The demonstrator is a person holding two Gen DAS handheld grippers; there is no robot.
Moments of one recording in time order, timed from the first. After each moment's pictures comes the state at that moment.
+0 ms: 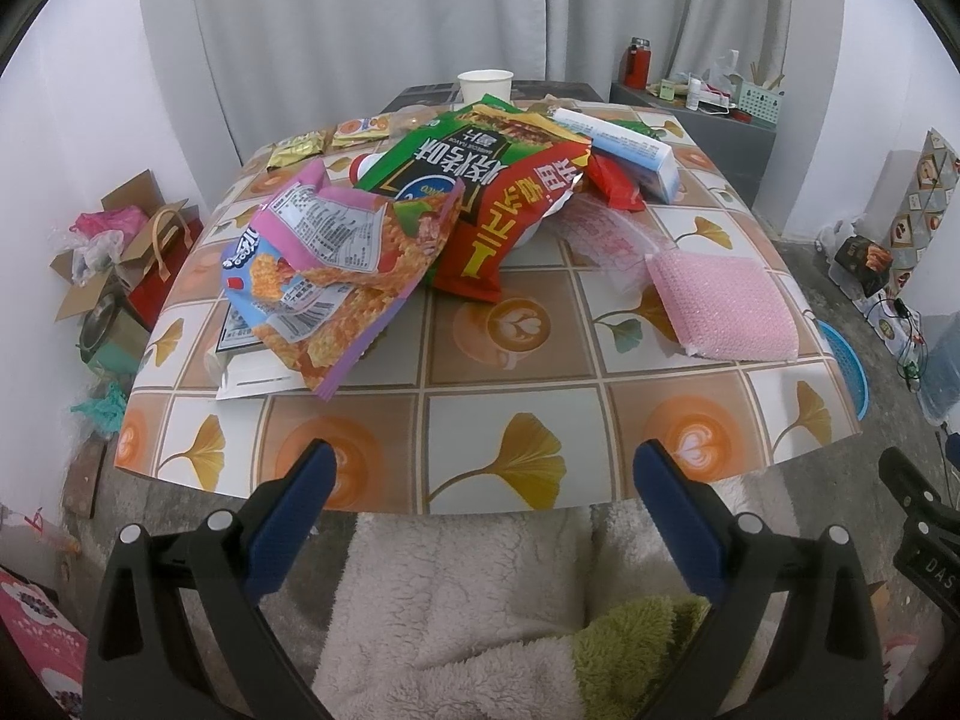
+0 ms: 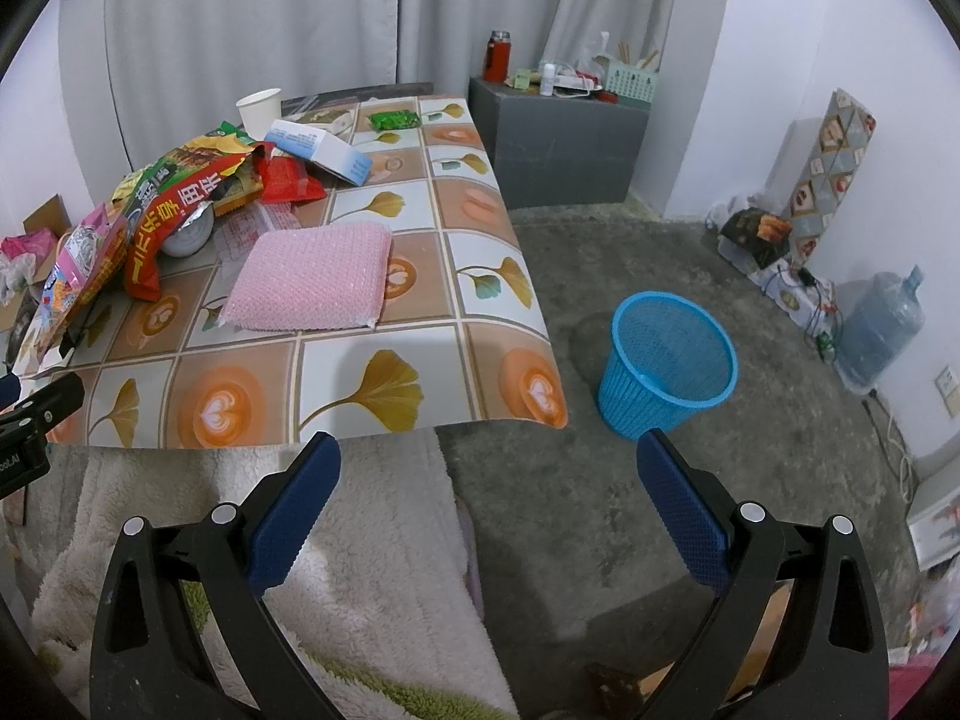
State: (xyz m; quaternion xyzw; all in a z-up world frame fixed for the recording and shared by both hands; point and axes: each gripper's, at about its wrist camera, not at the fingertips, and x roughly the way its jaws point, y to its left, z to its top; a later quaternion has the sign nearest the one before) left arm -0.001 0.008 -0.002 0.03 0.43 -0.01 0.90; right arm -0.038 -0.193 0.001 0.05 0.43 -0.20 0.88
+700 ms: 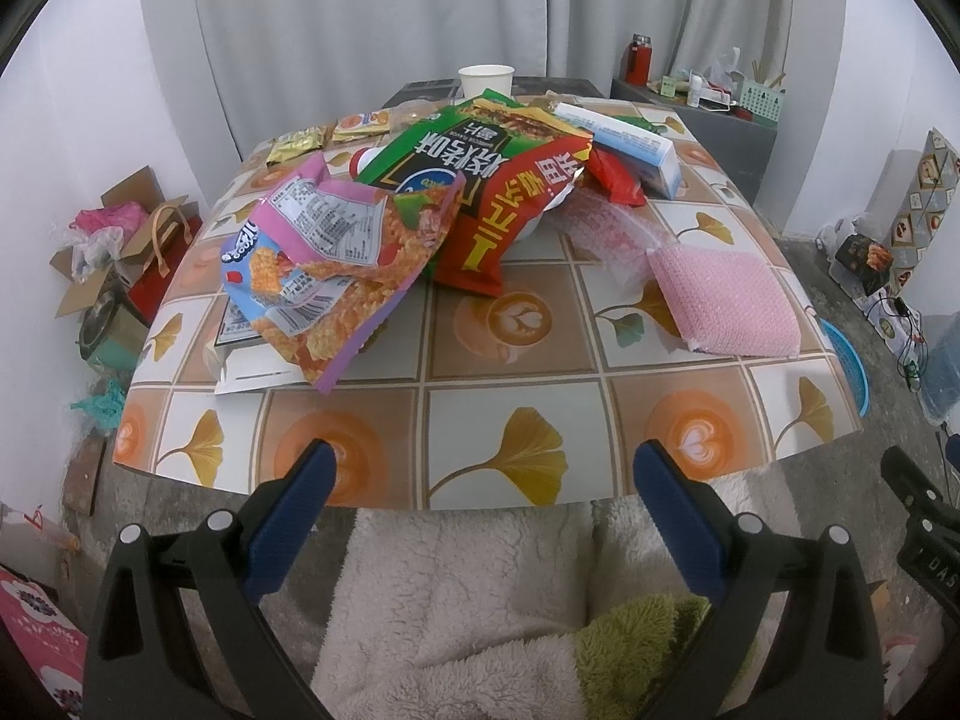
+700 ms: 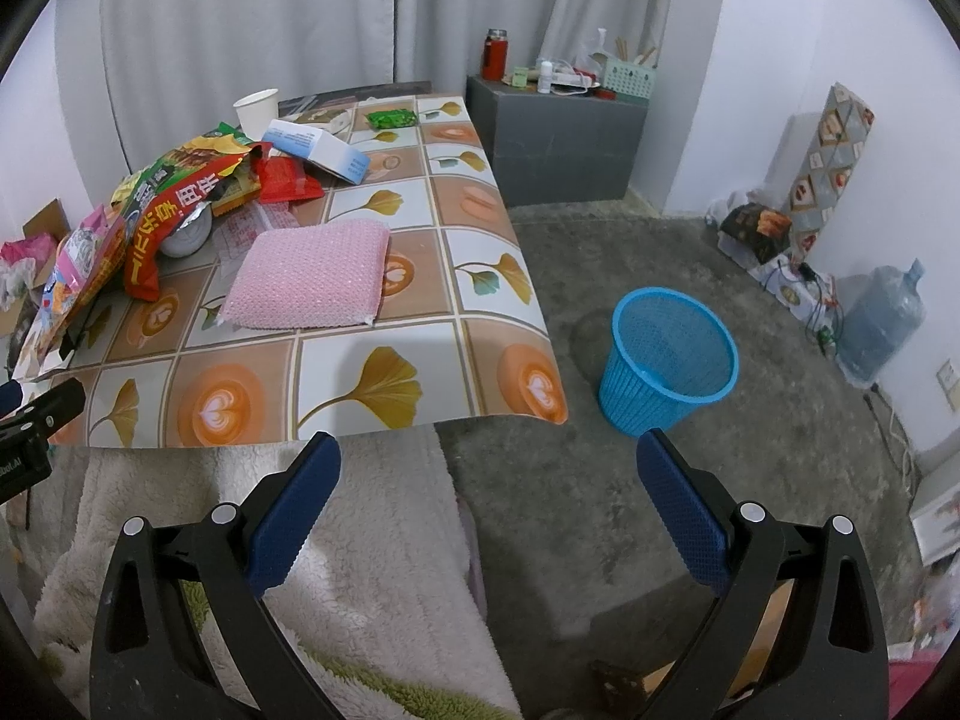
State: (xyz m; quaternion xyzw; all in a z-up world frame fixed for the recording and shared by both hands) left arm -0.001 0.008 -0.003 0.03 0.44 -0.01 0.90; right arm -0.037 -0.188 0.000 0.05 0.43 -0.20 0.88
